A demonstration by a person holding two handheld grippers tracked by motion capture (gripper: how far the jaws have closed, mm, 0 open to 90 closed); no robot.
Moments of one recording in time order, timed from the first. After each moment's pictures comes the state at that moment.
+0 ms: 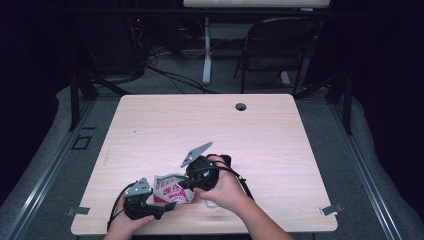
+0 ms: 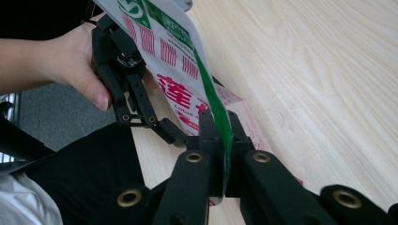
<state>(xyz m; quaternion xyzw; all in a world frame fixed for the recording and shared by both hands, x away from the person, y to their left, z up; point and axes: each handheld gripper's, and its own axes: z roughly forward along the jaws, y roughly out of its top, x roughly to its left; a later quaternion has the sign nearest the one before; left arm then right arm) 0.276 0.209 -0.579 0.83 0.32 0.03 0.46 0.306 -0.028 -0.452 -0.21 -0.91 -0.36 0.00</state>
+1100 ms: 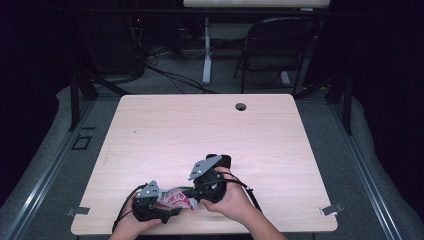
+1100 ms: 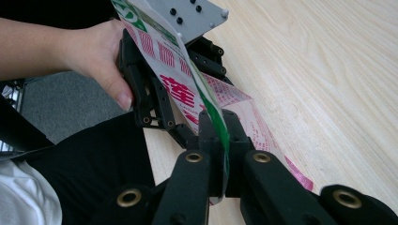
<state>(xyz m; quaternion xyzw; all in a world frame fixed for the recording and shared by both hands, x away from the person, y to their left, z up) 0.276 0.190 -0.589 0.86 0.30 0.03 0.42 0.285 -0.045 -0.470 -0.19 -0.90 -0.39 -0.01</state>
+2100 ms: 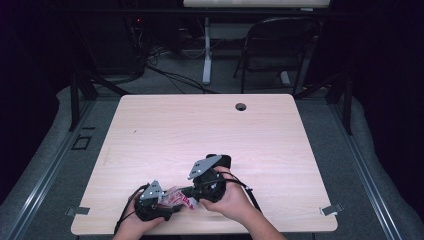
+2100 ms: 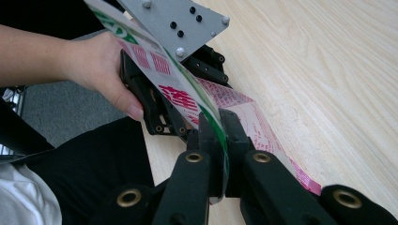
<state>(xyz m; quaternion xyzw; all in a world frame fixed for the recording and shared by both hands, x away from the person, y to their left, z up) 0.275 0.184 -0.588 0.86 0.30 0.07 0.41 0.285 -0.044 -0.469 -0.19 -0.90 -0.39 -0.01</state>
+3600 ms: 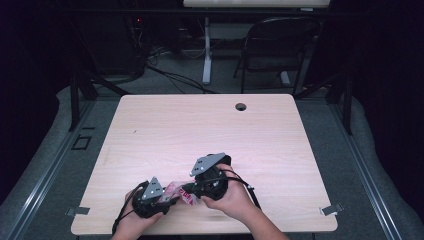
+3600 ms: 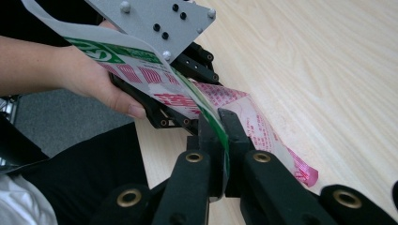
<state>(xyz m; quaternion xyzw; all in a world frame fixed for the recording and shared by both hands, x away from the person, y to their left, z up) 0.273 0.180 -0.563 0.87 0.29 0.14 0.37 0.286 -0.049 -0.460 -0.20 -0.89 -0.41 -0.02</state>
